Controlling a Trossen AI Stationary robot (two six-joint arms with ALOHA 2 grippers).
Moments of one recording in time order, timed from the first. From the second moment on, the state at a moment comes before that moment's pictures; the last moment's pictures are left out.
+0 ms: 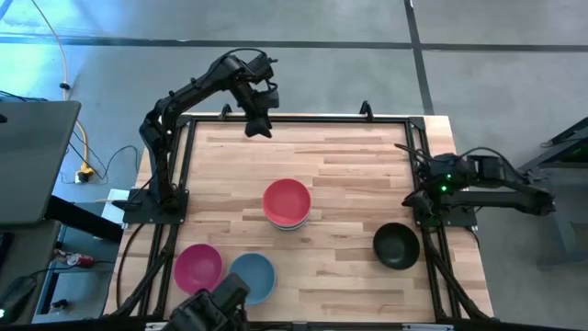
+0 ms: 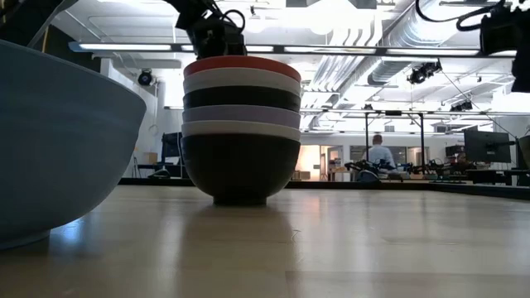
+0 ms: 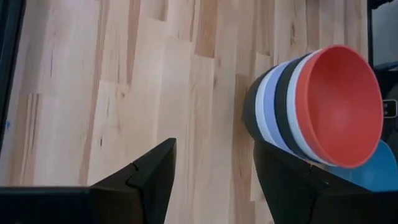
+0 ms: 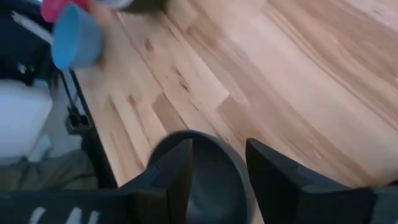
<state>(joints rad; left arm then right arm) 0.82 1.93 1.96 -1.43 0.55 0.52 -0.13 0.33 0.66 -1.19 -0.25 0.77</state>
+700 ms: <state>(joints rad) 0.77 1.93 1.96 -1.32 0.55 0.38 -0.07 0.81 0.70 -1.18 -0.37 0.45</state>
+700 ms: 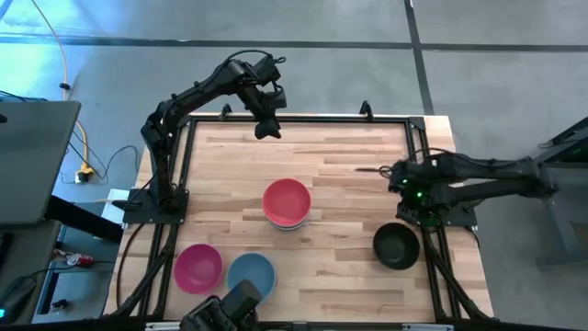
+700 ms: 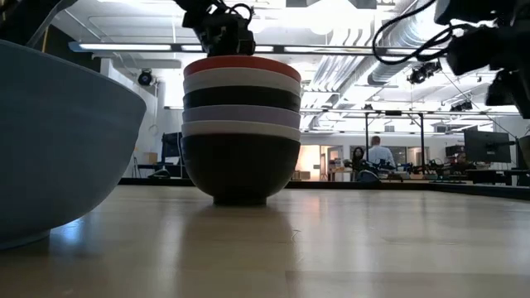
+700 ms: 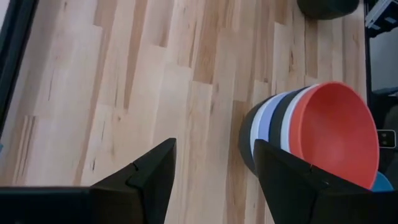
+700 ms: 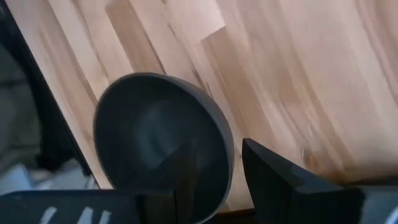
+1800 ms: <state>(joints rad) 0.73 1.93 1.96 -1.31 0.55 0.37 0.22 1.13 0.75 -1.09 -0.16 0.45</state>
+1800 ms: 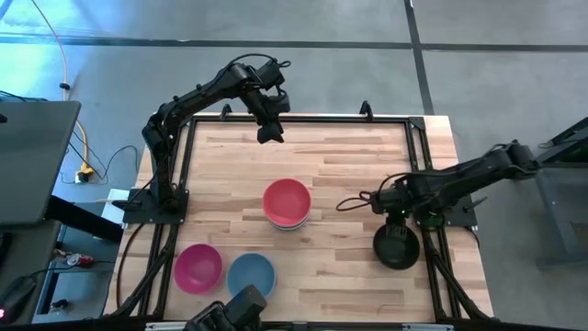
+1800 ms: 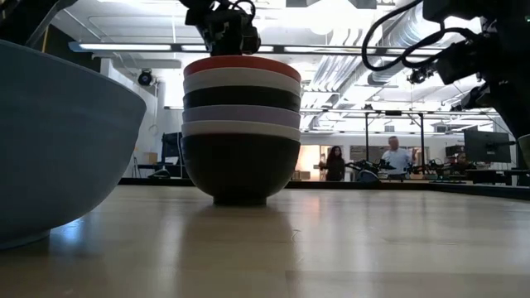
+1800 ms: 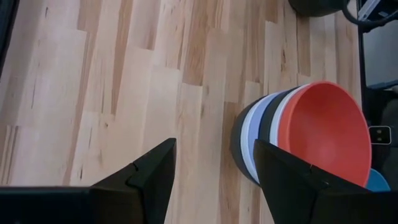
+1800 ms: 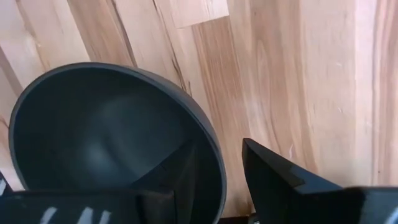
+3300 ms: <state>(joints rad) 0.76 1.93 1.97 -1.40 0.54 0.40 0.14 1.22 0.75 -1.03 -0.13 0.49</state>
